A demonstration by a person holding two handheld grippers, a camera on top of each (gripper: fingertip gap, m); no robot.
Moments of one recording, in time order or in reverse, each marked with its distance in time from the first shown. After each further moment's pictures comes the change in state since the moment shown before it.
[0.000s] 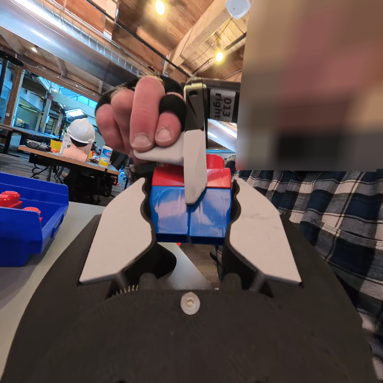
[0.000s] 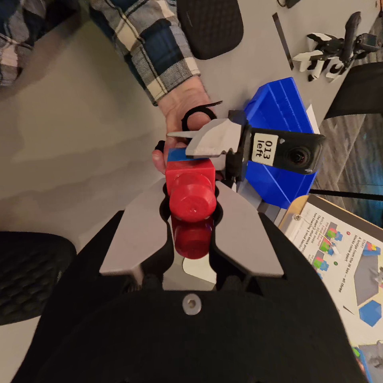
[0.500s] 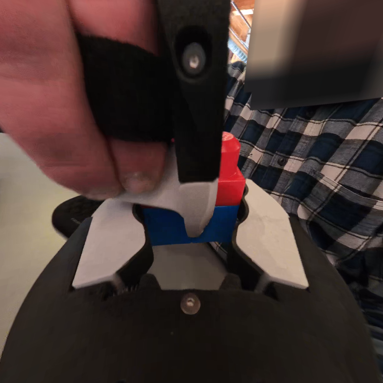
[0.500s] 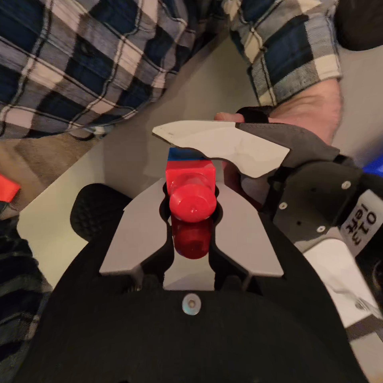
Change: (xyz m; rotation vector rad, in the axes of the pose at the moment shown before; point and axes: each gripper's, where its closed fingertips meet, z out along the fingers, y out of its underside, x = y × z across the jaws) left arm 0.015 0.070 0.024 -0.441 0.124 -0.079; right arm -0.057 -0.007 0.000 0.041 -0.701 0.084
